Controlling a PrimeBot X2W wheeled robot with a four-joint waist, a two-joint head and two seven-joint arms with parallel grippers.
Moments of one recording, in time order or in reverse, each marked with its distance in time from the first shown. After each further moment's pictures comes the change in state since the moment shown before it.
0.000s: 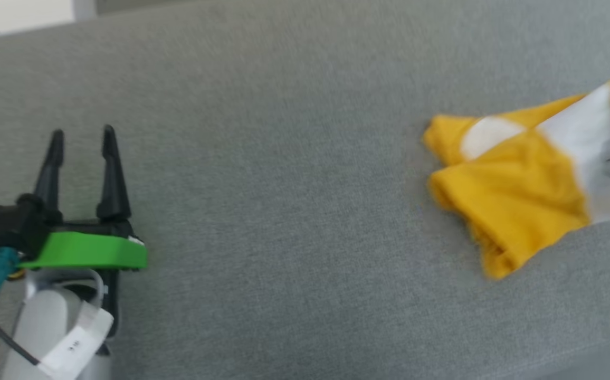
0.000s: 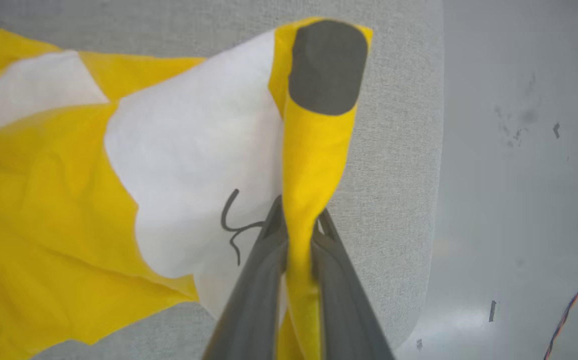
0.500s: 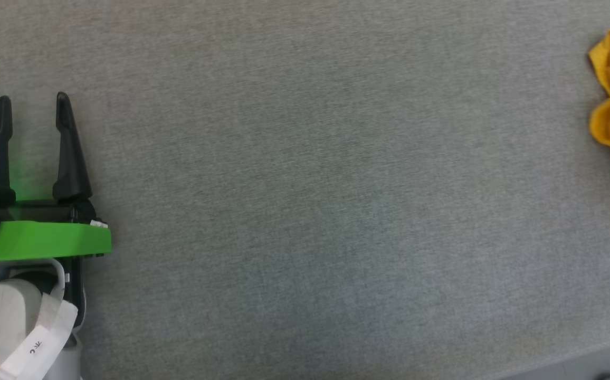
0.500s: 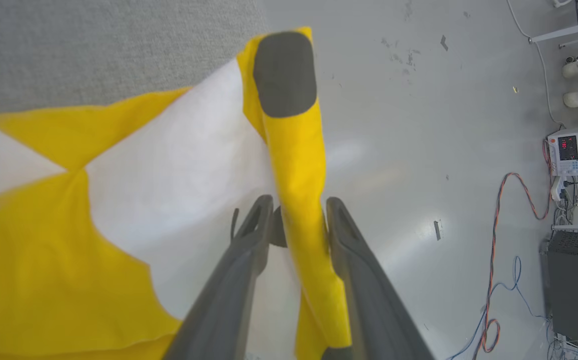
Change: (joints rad) left arm -0.020 0.063 0.050 -0.130 0.005 0.020 0.042; right arm -0.141 0.008 -0.436 0.217 -0.273 0.000 -0.098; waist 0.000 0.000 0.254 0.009
